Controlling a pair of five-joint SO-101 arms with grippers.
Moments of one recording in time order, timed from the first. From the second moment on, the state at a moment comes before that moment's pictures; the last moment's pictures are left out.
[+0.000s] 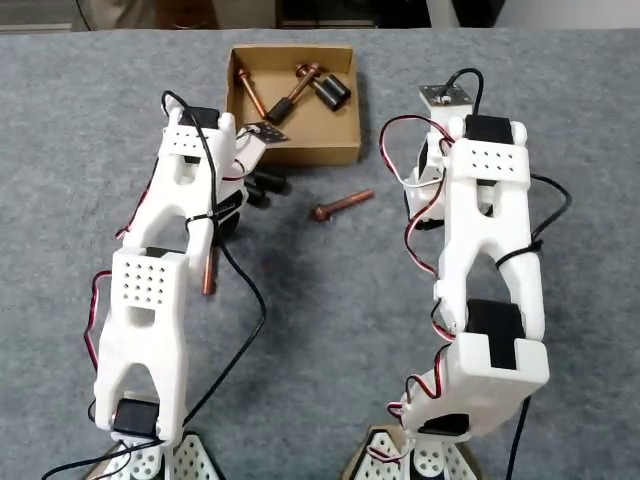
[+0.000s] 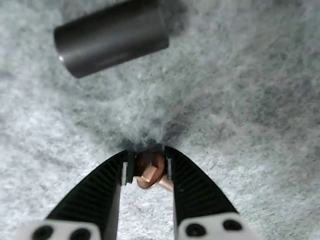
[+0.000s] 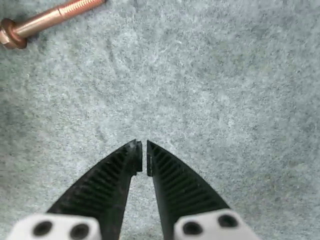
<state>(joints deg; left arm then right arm) 4.3 52.6 -44.7 100.1 -46.6 2.6 10.4 -1.9 88.1 3.5</state>
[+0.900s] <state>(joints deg) 4.7 52.6 -44.7 100.1 -42.1 2.6 10.4 -1.9 88.1 3.5</state>
